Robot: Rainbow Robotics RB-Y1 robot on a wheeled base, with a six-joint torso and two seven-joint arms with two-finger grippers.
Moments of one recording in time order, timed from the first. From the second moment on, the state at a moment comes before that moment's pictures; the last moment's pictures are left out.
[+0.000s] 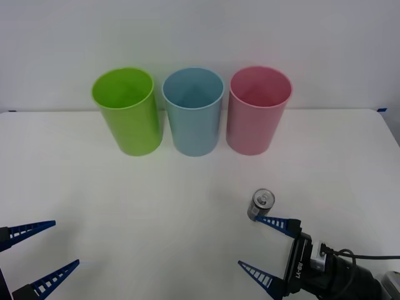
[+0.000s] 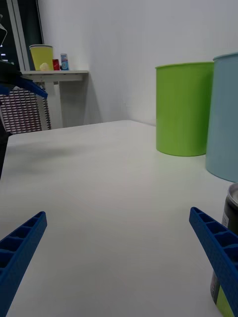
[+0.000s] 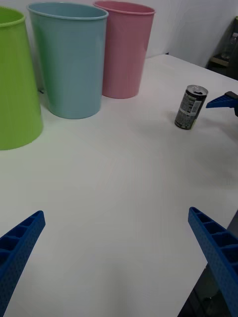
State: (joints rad) right arm 0.07 -0.31 -0.01 -1.12 1.02 -1.39 0.68; left arm 0.61 0.57 0.39 -1.93 -1.12 -1.12 0.06
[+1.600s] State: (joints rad) right arm 0.07 -0.31 -0.01 -1.12 1.02 -1.40 0.68; left arm 0.61 0.57 0.39 -1.93 -1.12 -1.12 0.06
